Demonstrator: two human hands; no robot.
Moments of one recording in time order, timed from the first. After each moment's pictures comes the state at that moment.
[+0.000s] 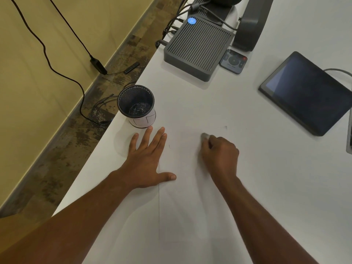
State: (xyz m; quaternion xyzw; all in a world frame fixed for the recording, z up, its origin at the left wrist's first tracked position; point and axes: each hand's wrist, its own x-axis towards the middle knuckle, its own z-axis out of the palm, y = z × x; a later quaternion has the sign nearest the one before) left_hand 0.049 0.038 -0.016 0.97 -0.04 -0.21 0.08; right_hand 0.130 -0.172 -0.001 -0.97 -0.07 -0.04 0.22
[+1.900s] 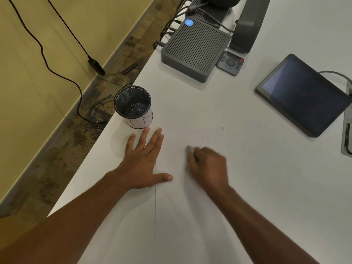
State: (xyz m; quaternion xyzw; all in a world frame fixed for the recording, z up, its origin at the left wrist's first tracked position) left_hand 0.048 0.039 -0.014 0.97 -0.04 -0.21 0.08; right_hand 0.112 -0.179 -0.005 -0.96 -0.19 -0.03 0.20
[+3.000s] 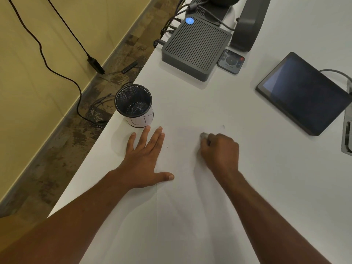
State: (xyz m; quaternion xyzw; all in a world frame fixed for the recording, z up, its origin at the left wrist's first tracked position) left_hand 0.048 0.038 -0.015 0.97 -0.04 -0.21 0.08; right_hand 0.140 -0.176 0.009 -0.99 -0.10 0.00 0.12
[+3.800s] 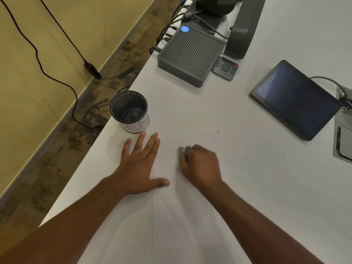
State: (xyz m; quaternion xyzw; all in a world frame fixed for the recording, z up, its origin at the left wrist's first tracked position) left_hand 0.047 0.039 -0.018 0.98 -0.04 -0.19 0.09; right_hand 0.124 -0.160 0.005 -0.97 -0.21 0.01 0.15
